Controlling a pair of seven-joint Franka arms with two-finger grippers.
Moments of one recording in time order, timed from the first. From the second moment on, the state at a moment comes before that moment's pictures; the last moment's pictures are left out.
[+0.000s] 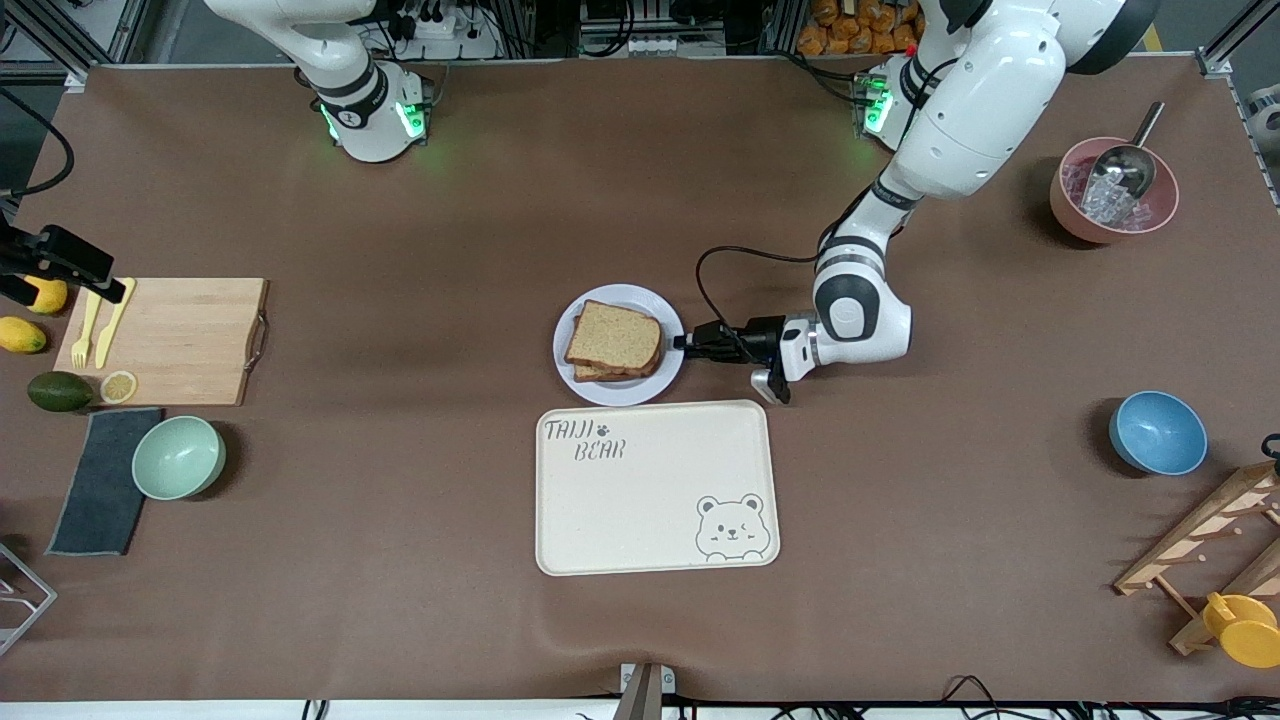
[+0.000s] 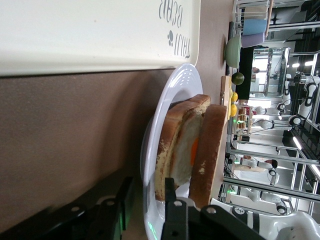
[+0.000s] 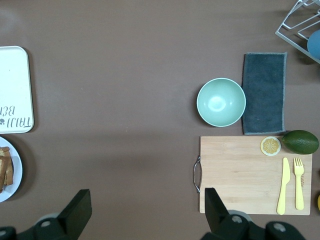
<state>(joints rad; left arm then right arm) -0.28 0.72 -0.24 -1.98 -1.66 2.22 1.07 0.01 -0.01 -0.13 -1.62 0.04 1.67 -0.12</state>
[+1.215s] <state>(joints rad) -0.27 0.73 -0.31 -1.96 -1.72 2.22 1.13 0.01 -0.01 -0.13 -1.62 0.04 1.67 -0.12</state>
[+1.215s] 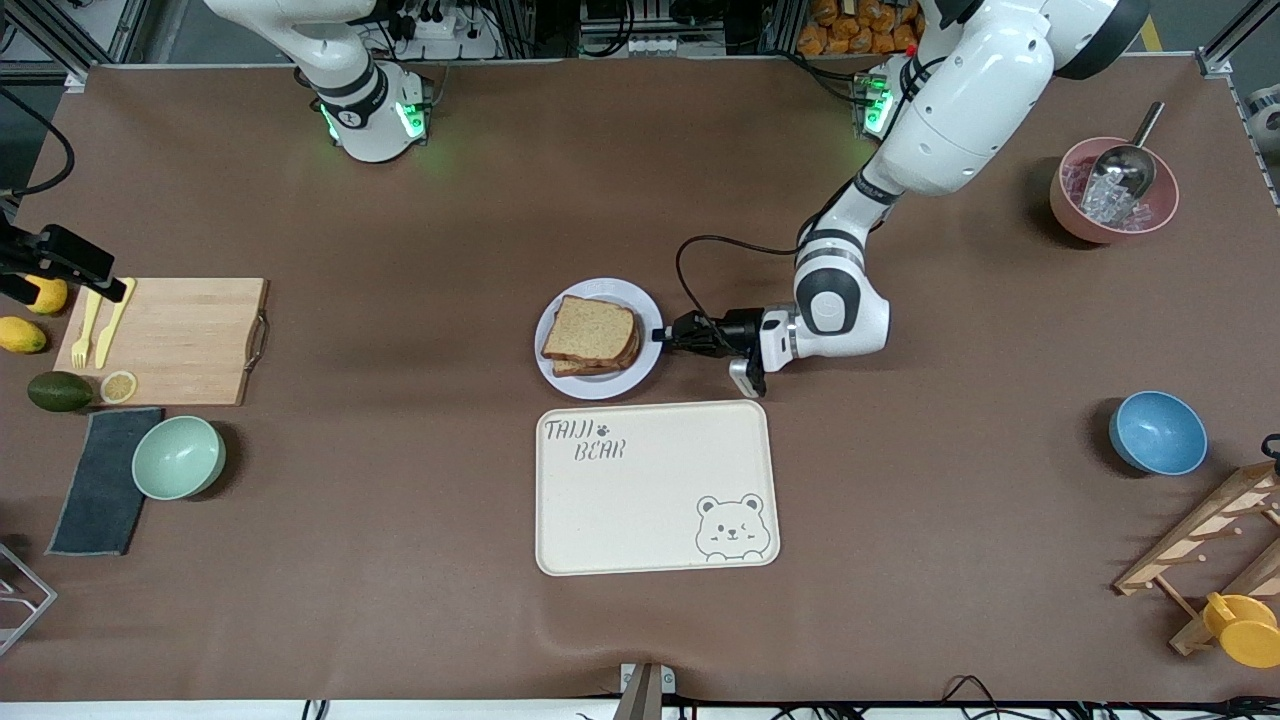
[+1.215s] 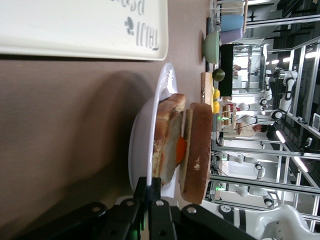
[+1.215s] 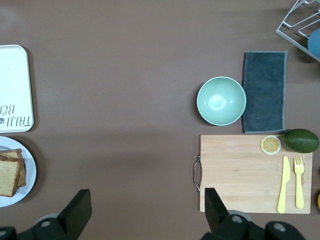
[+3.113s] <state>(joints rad) 0.11 0.73 -0.42 -1.87 -1.75 2.22 1.21 0.00 -0.01 -0.13 -1.62 0.04 1.67 -0.12</state>
